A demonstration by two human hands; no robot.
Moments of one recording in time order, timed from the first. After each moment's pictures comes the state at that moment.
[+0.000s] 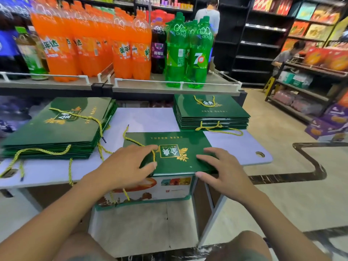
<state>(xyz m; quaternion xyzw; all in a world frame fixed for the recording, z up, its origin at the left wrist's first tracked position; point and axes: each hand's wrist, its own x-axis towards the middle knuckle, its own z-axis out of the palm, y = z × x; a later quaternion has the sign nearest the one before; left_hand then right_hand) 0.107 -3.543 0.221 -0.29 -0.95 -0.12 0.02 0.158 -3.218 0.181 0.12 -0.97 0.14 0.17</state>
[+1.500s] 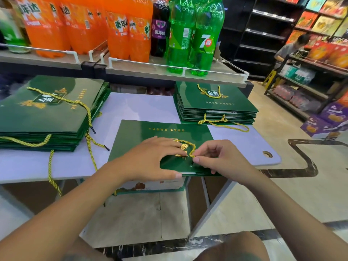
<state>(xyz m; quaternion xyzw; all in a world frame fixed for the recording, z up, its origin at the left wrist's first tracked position) 0.066 -3.492 0.197 -0.42 -0.89 -0.19 -0.02 0.130 -3.247 0.228 0.07 -0.87 0.48 -0.02</state>
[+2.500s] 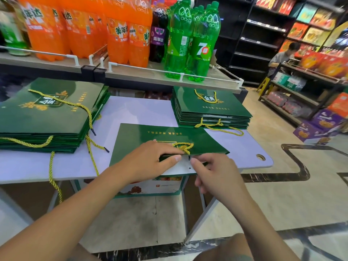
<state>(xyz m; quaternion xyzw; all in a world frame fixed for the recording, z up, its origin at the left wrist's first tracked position) 0.075 -3.488 0.197 -0.37 -0.87 -0.32 0.00 0.177 -3.292 0.234 -0.06 -0.93 0.35 0.07</state>
